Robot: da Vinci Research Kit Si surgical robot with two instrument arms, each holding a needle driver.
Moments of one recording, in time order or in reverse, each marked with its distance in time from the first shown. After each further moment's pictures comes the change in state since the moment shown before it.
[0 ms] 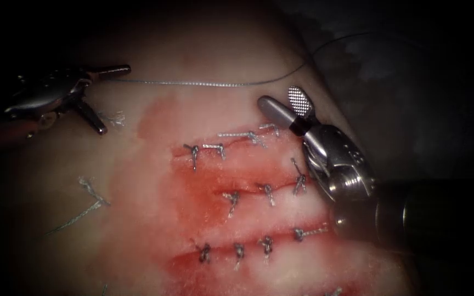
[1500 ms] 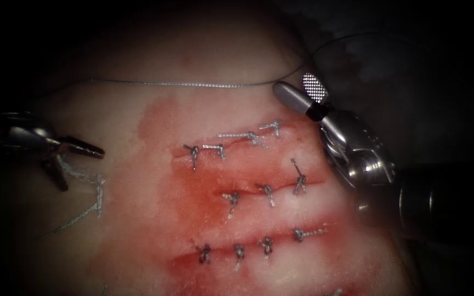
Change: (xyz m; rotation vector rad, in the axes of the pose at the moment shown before) right arm -0.003 -0.001 -0.001 0.046 -0.002 0.012; left arm -0.001 -0.010 -0.002 0.460 0.454 0.767
